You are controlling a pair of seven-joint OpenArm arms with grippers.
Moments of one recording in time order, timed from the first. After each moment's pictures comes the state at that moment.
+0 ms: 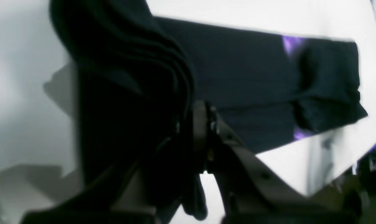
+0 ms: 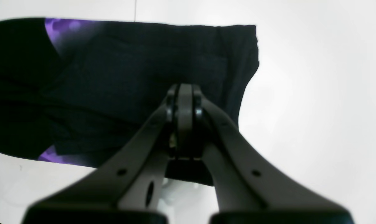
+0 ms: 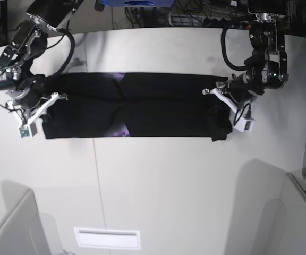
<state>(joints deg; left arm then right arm) 11.5 -16.5 -6.7 104.5 -47.7 -6.7 61.8 -3.0 0.5 33.1 109.1 18.2 35.1 -70.8</state>
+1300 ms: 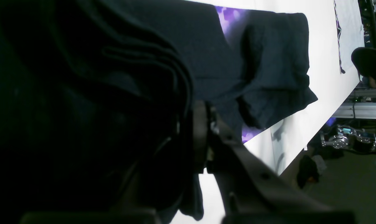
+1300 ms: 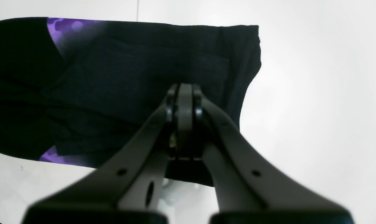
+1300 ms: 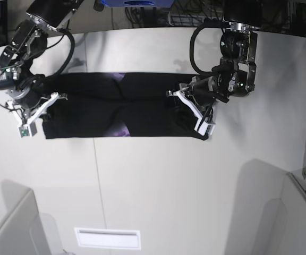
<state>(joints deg) 6.1 -8.9 3.1 96.8 -47.5 -6.6 61.1 -3.1 0.5 33.1 109.1 18.2 35.1 -70.8</state>
